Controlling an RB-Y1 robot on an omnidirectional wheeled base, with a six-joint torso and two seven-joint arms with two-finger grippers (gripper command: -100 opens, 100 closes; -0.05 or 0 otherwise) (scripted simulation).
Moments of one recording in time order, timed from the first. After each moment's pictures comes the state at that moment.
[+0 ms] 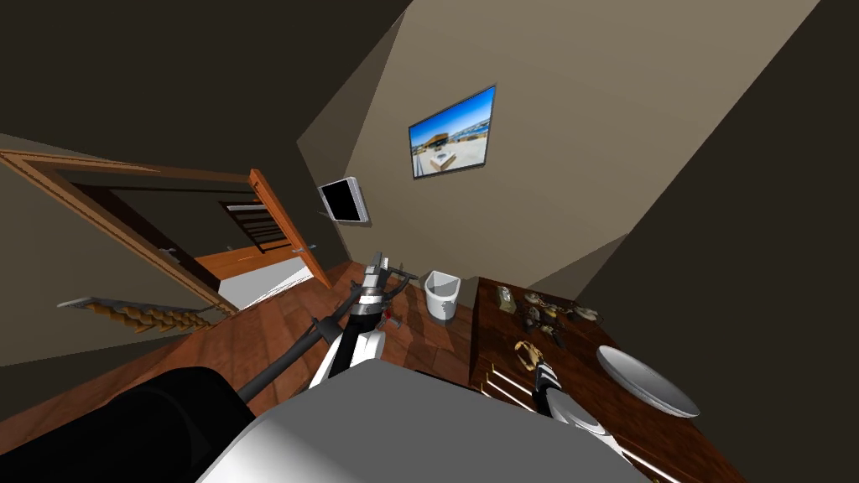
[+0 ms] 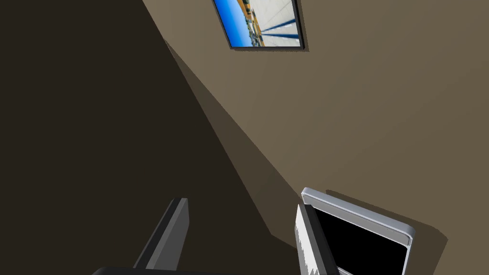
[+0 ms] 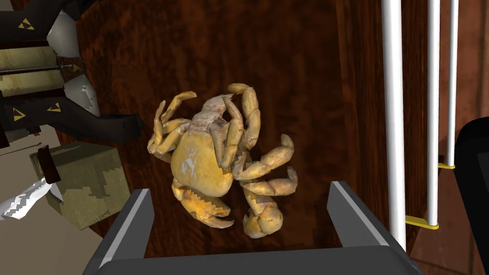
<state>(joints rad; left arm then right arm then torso) 0.49 -0.04 0.01 -2.31 -0.09 -0.39 0.01 -0.08 -0.40 0.45 -0.67 0.99 0.34 1.17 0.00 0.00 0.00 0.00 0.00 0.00</state>
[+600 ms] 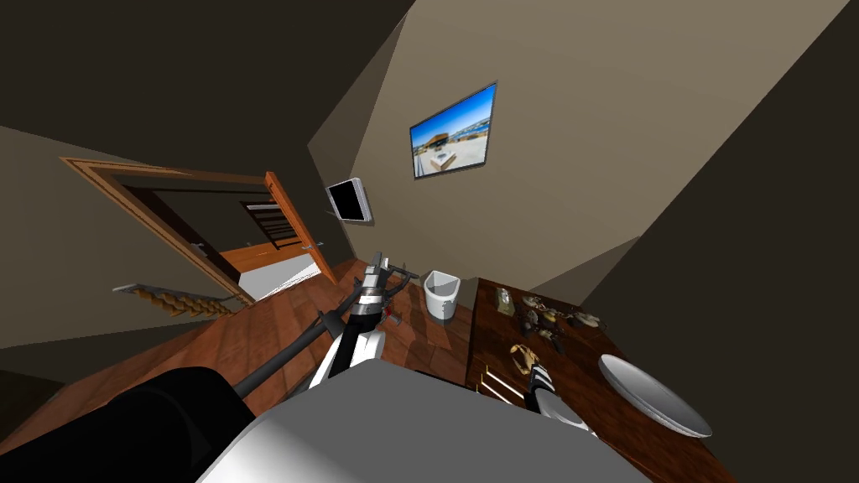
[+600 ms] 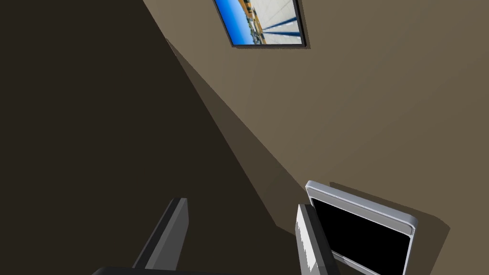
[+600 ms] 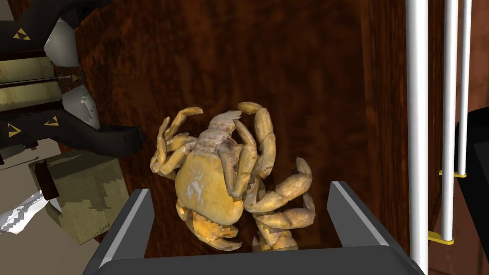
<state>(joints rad) 0.49 -0.04 0.01 -2.31 -0.09 -0.39 0.01 -0.08 -0.34 0.45 -0.65 1.05 0.41 1.11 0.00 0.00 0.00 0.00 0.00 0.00</state>
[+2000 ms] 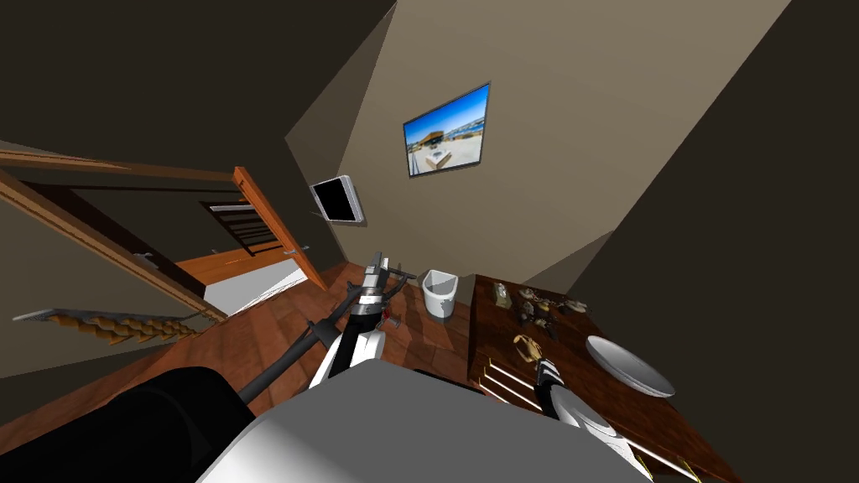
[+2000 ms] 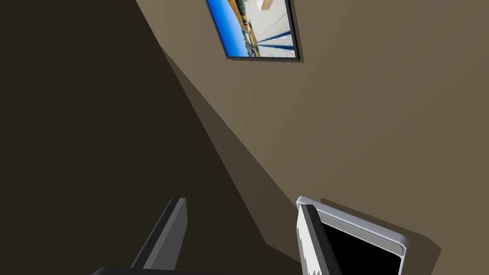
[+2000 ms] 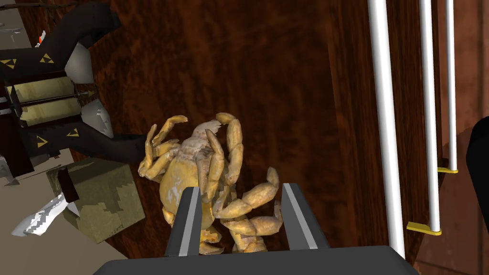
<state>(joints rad) 0.49 -0.04 0.01 -2.31 -0.09 -0.39 0.01 -0.06 -0.45 0.46 -0.77 0.87 0.36 1.26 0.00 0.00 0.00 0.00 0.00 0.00</state>
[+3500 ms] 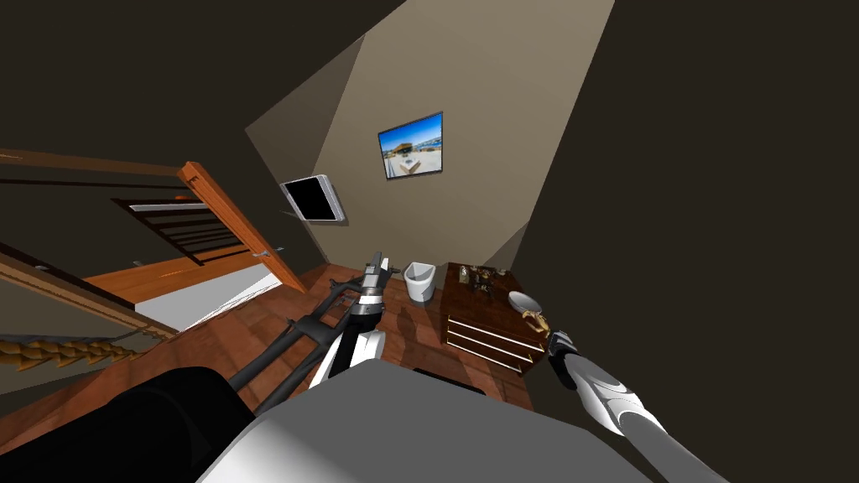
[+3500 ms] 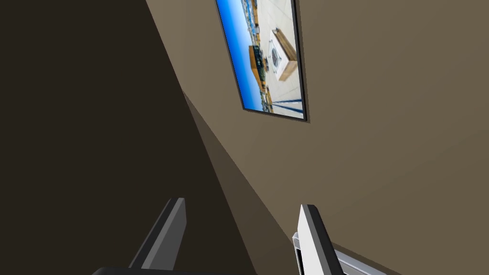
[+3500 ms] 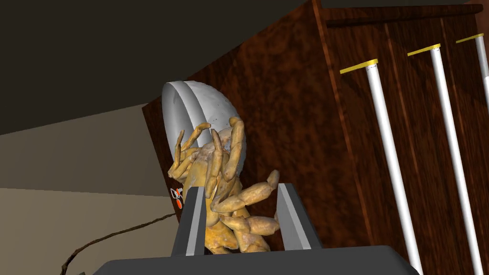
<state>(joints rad) 0.49 -0.04 0.01 -2.31 -0.09 -0.39 0.01 -0.22 -0.59 0.38 -0.69 1.00 0.25 1.08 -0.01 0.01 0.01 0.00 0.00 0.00</state>
